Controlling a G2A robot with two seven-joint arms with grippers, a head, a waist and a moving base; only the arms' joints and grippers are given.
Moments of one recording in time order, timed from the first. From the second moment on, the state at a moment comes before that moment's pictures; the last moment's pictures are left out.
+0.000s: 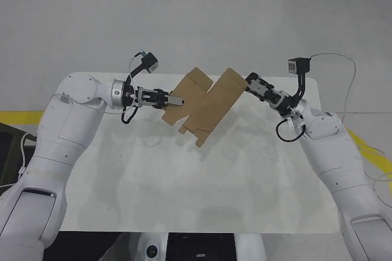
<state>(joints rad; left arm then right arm) 0.50 -1.10 -1.01 -1.04 -0.44 -0.37 -1.42 -0.70 -1.14 1.08 -1.05 0.34 -0.85 0.79</state>
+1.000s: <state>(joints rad) 0.55 -1.02 -0.95 -1.21 -0.41 -0.31 -1.51 -0.56 -0.98 0.77 -1.14 0.53 -0.64 1.18</state>
